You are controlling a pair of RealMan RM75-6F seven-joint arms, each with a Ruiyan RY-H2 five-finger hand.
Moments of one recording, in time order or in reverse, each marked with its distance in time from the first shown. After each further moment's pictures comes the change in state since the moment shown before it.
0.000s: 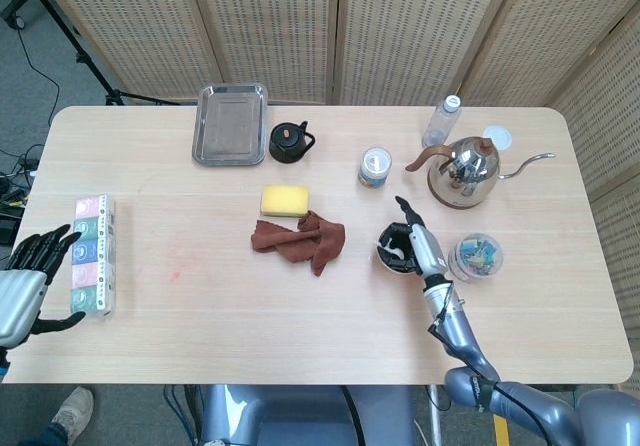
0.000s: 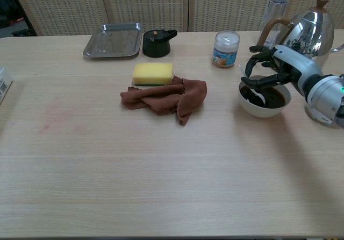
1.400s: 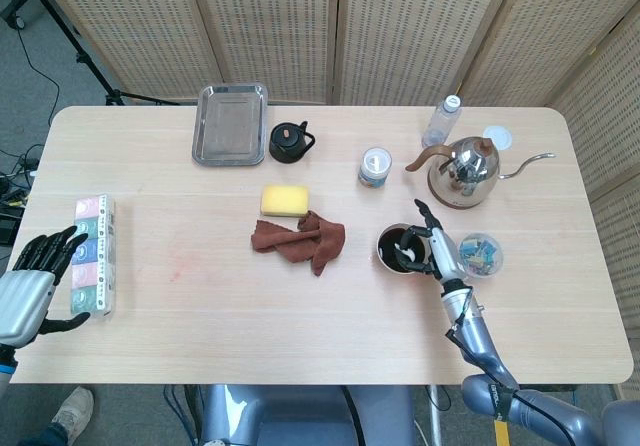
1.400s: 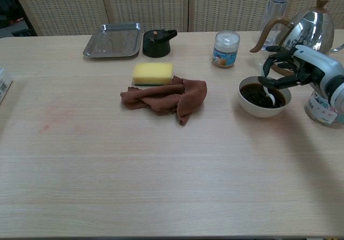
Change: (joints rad) left arm -0.007 -0.019 0.001 -0.013 -0.015 -0.010 0.058; right arm -0.058 0.075 -0.018 -0.073 -0.006 0.016 0.041
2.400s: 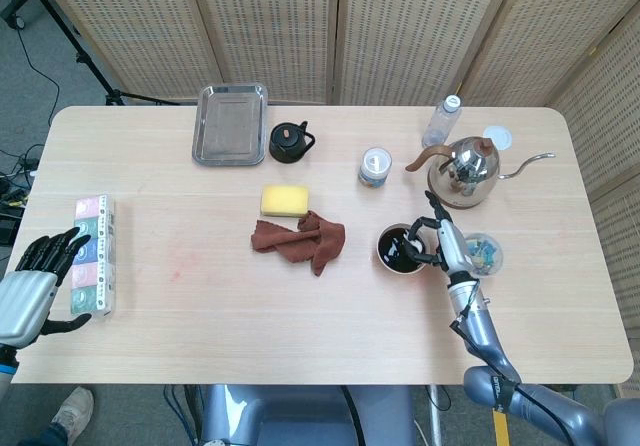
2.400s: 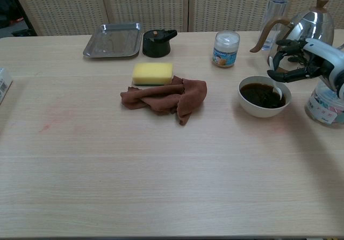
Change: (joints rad) left arm -0.004 0.000 0.005 -0.002 0.005 -0.010 0.007; right arm -0.003 0.023 0.024 0.015 0.022 -0.003 -0.020
